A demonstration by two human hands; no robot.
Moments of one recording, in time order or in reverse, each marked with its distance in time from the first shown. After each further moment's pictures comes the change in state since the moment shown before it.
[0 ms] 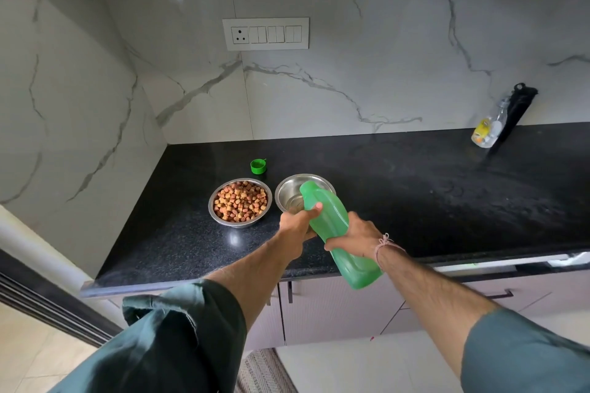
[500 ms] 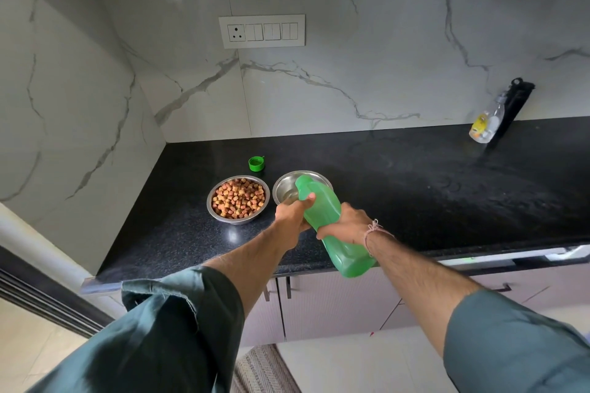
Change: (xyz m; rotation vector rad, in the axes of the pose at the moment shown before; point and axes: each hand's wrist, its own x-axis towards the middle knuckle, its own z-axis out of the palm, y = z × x) left_hand 0.005 0.010 0.000 0.026 0.052 -0.023; right_hand 0.002 -0.016 -0.006 -0.010 0.010 0.034
